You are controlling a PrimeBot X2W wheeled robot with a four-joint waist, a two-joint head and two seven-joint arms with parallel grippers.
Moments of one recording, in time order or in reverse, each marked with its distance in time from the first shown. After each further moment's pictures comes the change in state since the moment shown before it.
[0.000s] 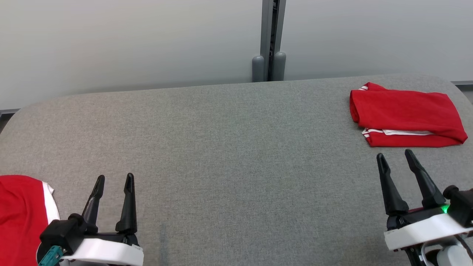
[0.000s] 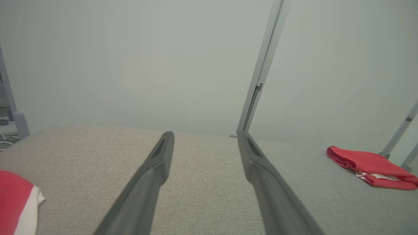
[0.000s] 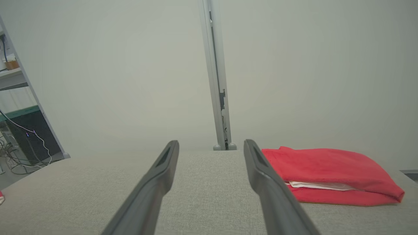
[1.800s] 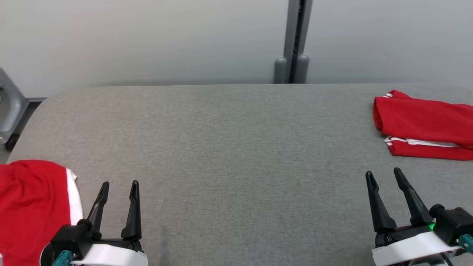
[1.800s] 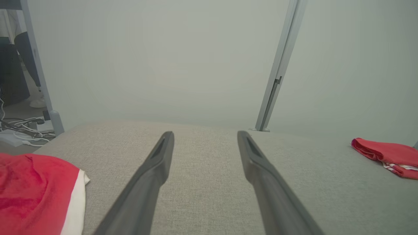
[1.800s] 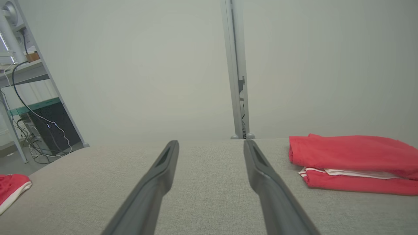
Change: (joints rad) left arm 0.021 -0.068 0.070 0.019 0.134 -0.042 0.000; right arm 0.095 0.097 -0.034 -0.038 -0.092 0.000 0.000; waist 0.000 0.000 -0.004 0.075
